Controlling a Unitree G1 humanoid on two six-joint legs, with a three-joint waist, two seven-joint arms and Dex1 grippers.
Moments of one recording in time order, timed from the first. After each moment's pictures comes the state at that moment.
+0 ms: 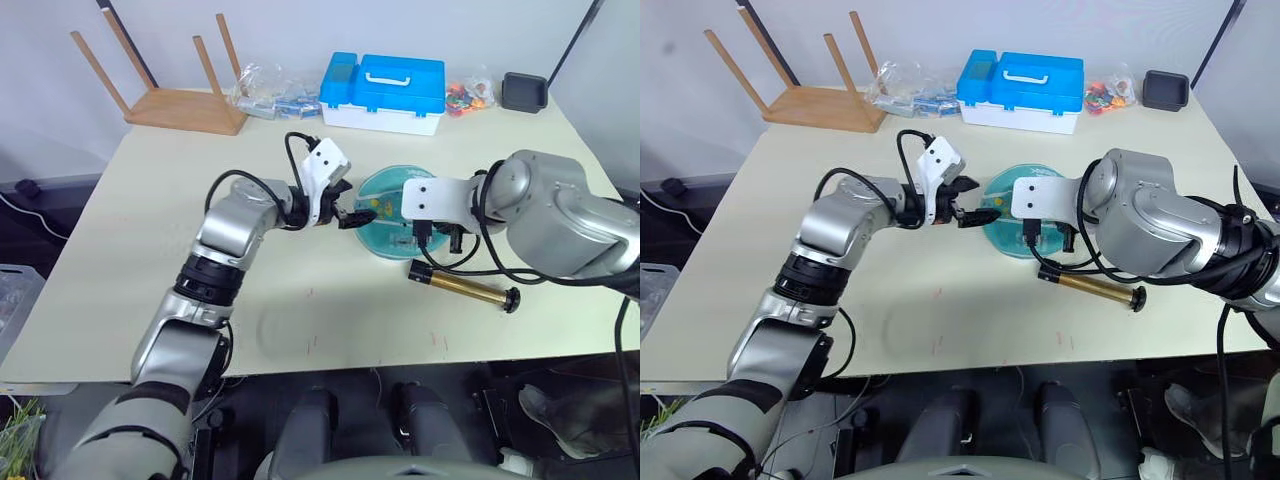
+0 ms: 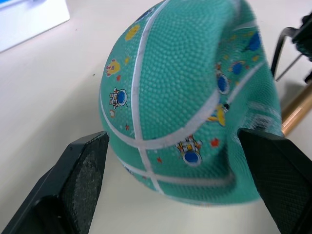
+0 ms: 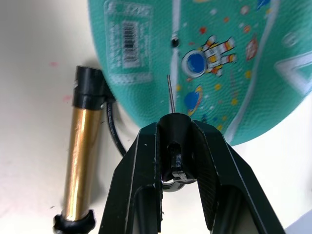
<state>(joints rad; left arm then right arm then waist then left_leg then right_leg) -0.87 0.44 -0.24 0.17 -0.23 0.76 -0.81 -1.27 -0.89 0.98 -0.41 -0.01 1.28 0.98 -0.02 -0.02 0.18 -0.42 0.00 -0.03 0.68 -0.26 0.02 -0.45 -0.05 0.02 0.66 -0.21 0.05</state>
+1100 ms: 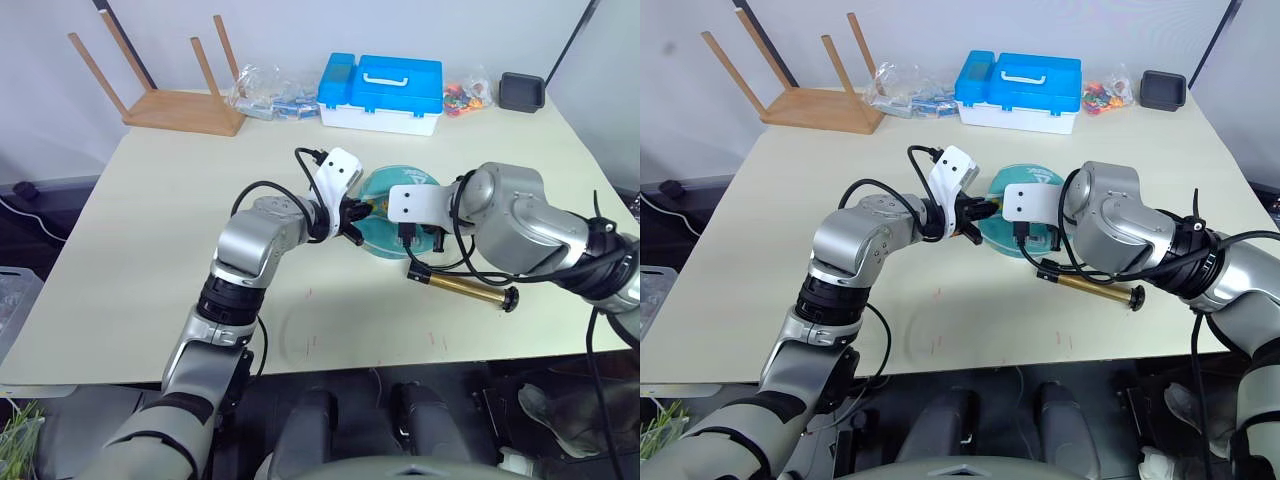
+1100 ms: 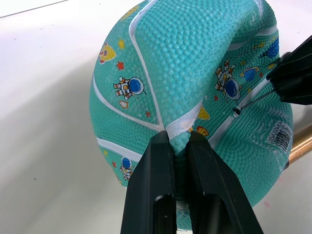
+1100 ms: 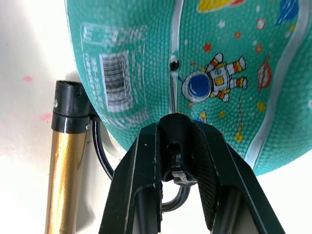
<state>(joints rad) -0.79 0.32 -0.18 -0.08 -0.26 1.09 -0.52 -1.19 -0.77 0.97 -0.25 -0.16 1.17 1.01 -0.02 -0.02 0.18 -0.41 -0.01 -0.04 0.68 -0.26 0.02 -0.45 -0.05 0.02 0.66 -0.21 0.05</state>
